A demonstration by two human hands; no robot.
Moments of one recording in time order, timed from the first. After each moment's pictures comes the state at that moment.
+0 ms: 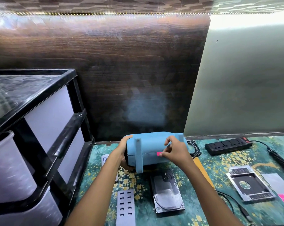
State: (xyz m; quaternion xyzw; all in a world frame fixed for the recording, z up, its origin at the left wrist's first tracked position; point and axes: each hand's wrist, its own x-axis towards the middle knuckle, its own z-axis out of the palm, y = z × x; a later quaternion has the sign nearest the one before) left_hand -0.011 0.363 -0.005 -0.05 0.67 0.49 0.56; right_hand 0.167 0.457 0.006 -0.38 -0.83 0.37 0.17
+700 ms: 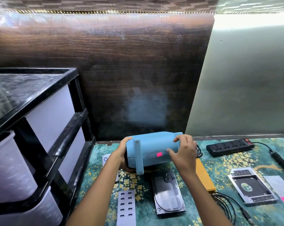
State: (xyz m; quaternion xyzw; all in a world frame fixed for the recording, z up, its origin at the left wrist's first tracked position) left_hand -0.016 0.360 -0.012 -0.05 0.66 0.49 0.57; right_hand 0.167 0.447 -0.008 -0.45 -0.79 0.21 0.37
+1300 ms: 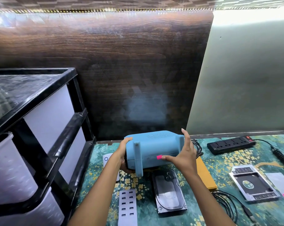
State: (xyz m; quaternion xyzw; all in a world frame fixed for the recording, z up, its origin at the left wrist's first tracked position) left_hand -0.018 0.358 -0.019 -0.04 0.68 0.49 0.54; right_hand 0.176 0.452 -0.019 -0.45 -0.76 0.34 0.32
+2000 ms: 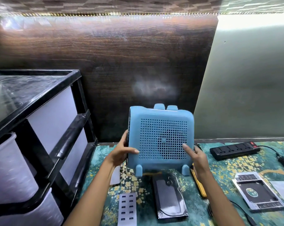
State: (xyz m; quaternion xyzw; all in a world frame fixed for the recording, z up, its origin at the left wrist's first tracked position) left_hand -0.031 0.344 -0.016 0.29 0.50 0.66 0.48; right_hand 0.197 0.488 -0.030 -0.40 -0.53 0.66 0.35
